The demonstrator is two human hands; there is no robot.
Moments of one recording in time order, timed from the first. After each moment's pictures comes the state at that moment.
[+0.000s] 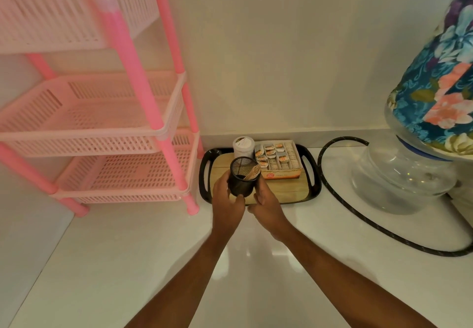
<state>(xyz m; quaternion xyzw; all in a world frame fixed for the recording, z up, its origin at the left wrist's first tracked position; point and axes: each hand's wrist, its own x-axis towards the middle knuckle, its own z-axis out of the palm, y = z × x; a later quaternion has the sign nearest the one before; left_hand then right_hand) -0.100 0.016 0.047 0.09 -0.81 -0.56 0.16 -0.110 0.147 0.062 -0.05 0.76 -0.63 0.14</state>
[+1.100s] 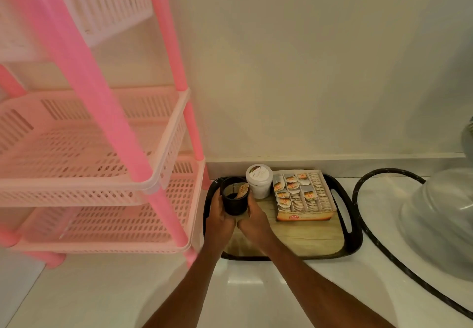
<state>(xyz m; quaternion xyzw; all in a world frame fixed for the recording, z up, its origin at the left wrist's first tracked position) -0.245 -0.061 -0.017 0.11 -0.77 -0.62 0.10 -0.261 0.053 -0.004 -0.03 0.82 -0.56 0.14</state>
